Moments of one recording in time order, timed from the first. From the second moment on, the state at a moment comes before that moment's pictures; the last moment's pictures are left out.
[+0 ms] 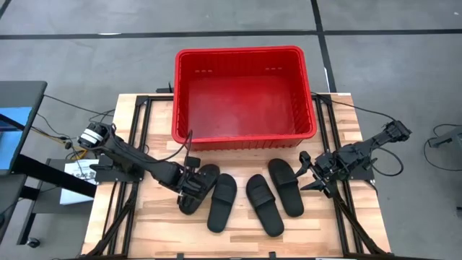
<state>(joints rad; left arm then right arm) -0.40 1.60 1.05 -0.82 -0.28 -0.17 0.47 0.12 0.00 0.08 -0.02 0.24</state>
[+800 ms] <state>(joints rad) -0.51 1.60 1.32 -1.12 -0.39 -0.36 0.47 0.12 0.00 0.08 -0.02 0.24</state>
